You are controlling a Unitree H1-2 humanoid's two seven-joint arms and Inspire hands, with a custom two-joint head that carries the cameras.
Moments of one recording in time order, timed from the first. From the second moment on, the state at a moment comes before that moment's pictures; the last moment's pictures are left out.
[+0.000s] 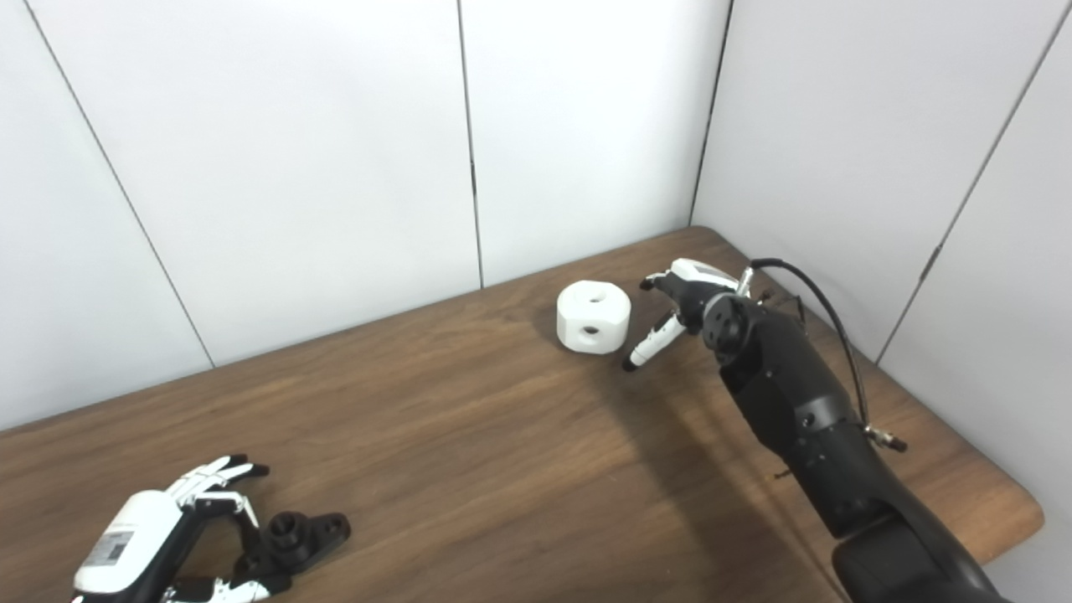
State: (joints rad) left arm -0.36 0.42 -0.46 0.38 0.70 -0.42 0.16; right arm -0.49 -0.64 0.00 0.25 -0.75 0.47 0.51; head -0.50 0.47
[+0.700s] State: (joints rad) left arm -0.34 0.42 -0.45 0.35 0.70 -0.40 0.15; right arm -0.53 -0.61 0.05 0.25 -0.78 0.47 0.53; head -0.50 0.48
